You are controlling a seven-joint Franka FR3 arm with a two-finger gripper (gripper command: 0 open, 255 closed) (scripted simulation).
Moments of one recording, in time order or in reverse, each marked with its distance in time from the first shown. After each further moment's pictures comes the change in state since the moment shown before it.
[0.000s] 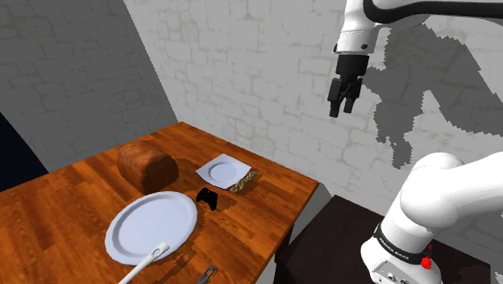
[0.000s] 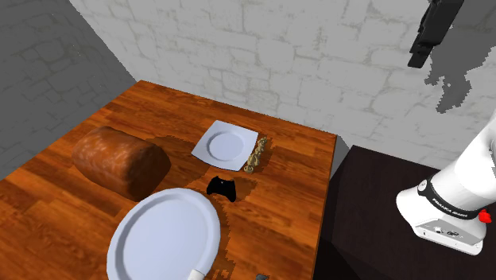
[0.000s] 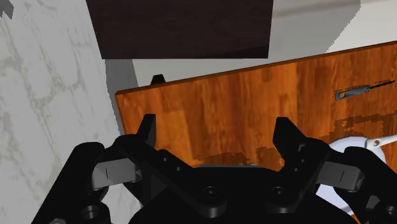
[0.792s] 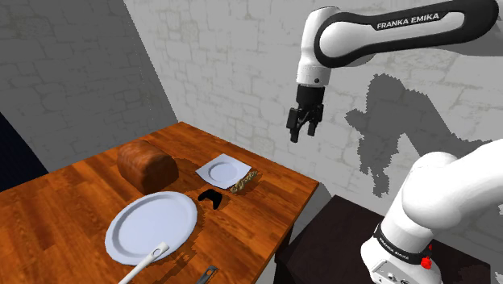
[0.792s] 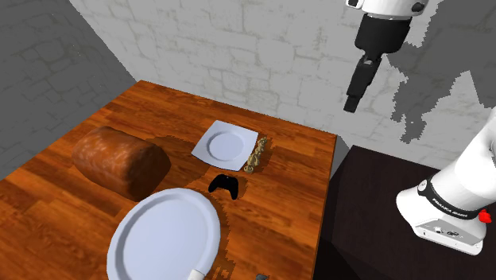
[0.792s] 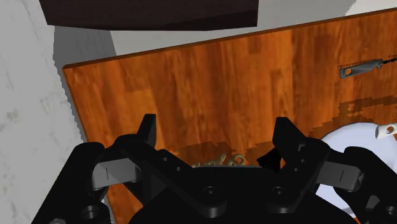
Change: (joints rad) arm 0.049 0.180 0.145 -0.104 0.099 0.316 0.119
